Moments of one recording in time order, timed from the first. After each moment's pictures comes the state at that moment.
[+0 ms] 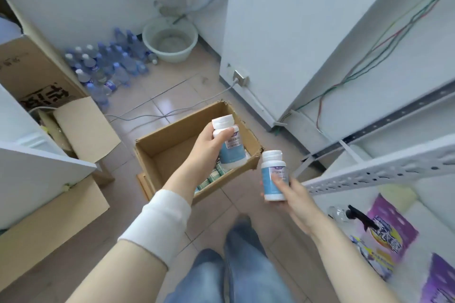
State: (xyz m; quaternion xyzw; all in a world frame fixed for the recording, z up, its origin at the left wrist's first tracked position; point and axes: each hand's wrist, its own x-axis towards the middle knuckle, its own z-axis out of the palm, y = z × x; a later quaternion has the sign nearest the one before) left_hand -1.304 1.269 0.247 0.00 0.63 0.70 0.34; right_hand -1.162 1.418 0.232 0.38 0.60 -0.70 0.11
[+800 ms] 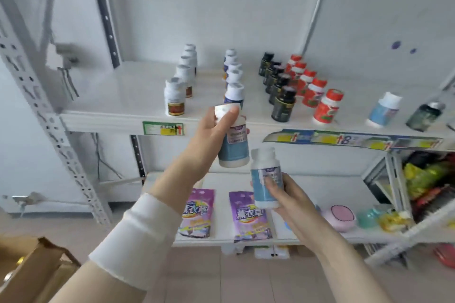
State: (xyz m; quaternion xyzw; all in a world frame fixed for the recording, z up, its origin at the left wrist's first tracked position) left_hand -0.777 1.538 0.524 0.46 0.45 0.61 0.45; right_hand -0.598 1.528 0.461 0.45 0.57 -0.59 -0.35
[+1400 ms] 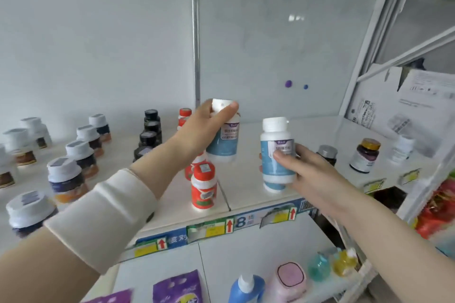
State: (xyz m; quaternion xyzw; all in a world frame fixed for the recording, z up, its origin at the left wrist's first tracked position) left_hand -0.560 1.794 0.625 0.64 0.43 0.49 0.41; right_hand -0.362 1.754 0.584 0.43 0.54 -0.54 -0.48
